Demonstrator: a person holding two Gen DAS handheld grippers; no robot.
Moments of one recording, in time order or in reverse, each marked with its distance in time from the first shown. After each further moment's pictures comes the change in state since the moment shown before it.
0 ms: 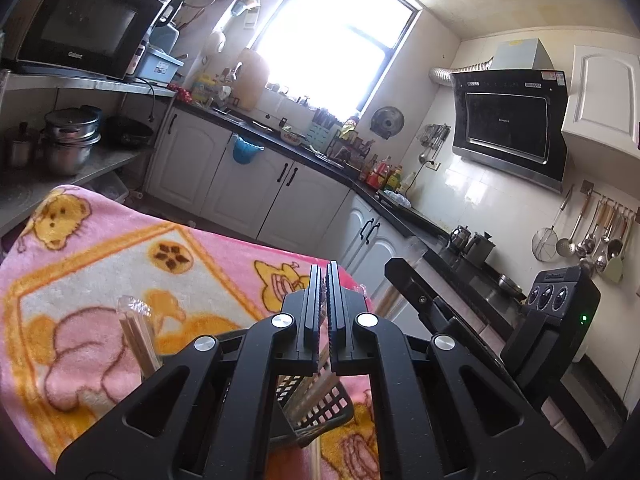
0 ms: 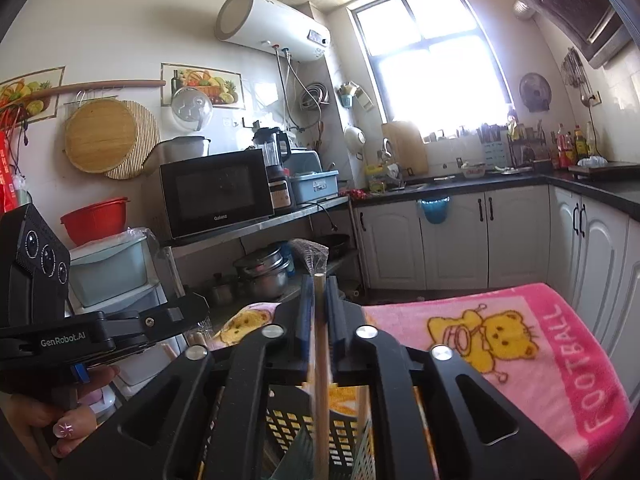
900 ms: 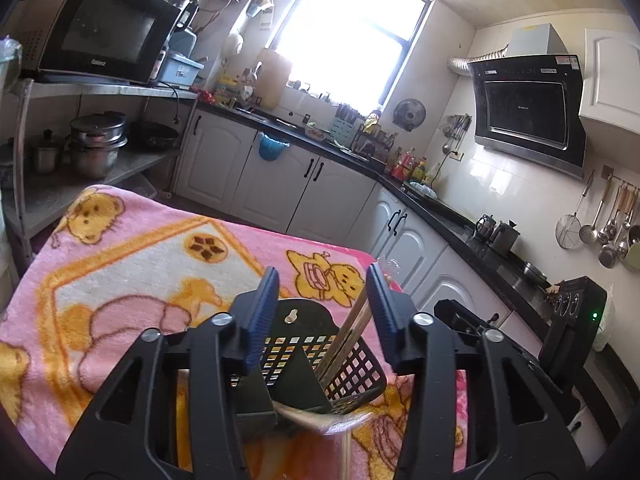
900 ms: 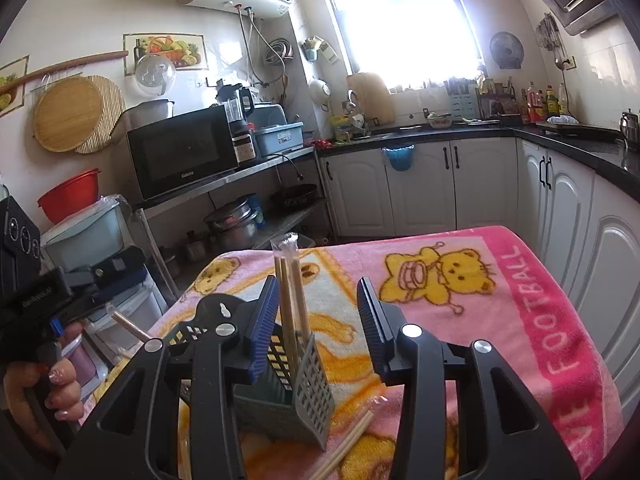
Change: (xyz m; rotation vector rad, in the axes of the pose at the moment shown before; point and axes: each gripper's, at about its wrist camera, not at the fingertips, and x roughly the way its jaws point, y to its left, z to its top) left arm -0.022 0.005 -0.013 0.033 0.013 0.109; right arm -0.040 -0.022 -0.023 0.045 0.178 -0.114
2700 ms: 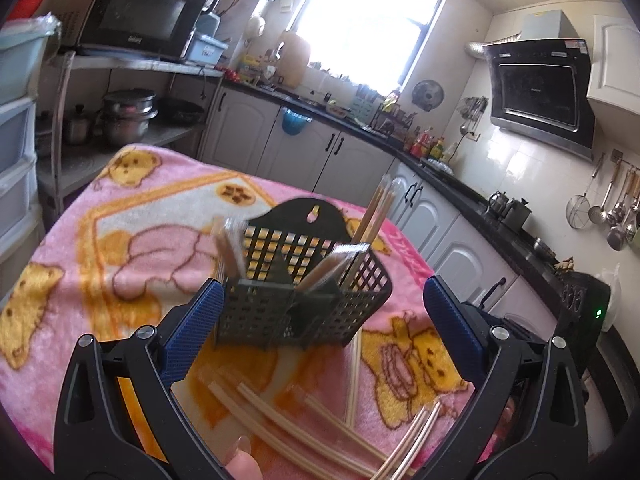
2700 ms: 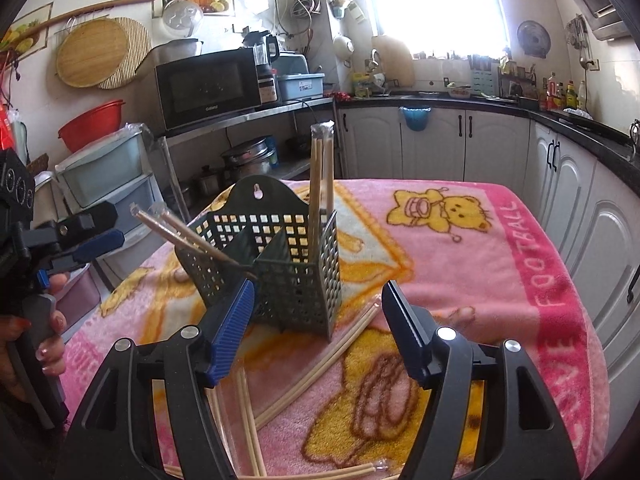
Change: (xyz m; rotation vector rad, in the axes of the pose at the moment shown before) left arm -0.055 -0.001 -0.068 -0.029 0.083 0.085; right arm -0.048 0.018 -0.066 -0.108 0.183 0.033
